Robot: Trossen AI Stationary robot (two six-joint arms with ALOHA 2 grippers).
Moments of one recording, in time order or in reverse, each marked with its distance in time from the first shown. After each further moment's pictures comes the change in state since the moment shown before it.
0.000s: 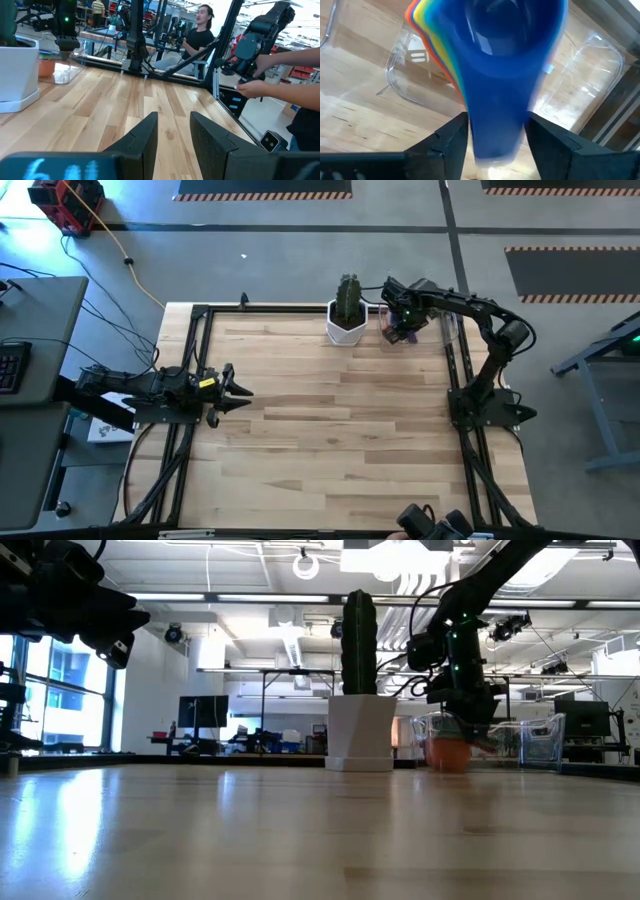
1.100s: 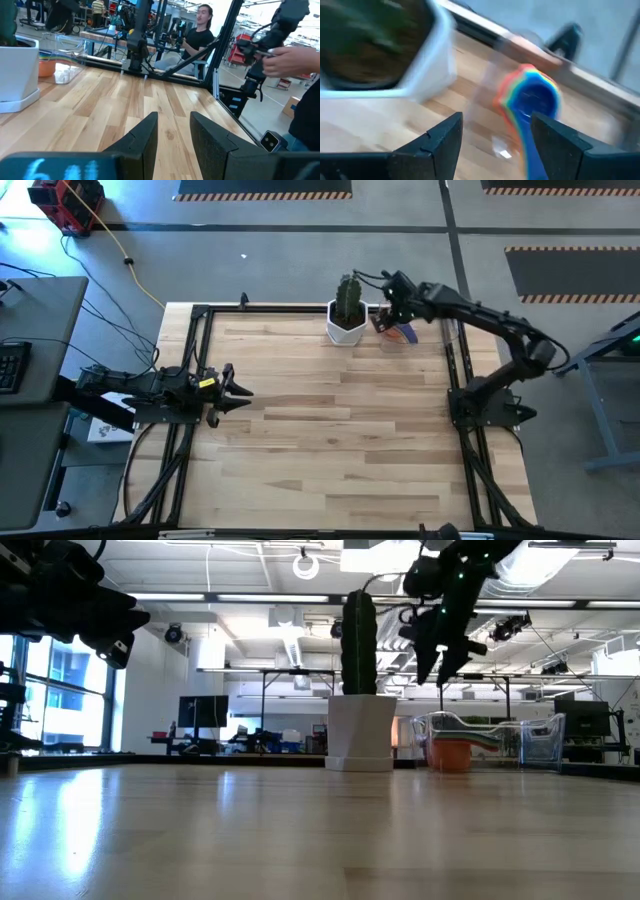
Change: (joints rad) left arm 0.000 0.000 0.000 0.000 0.000 0.000; right arm 0.165 -0.247 0.039 0.178 0.052 0.159
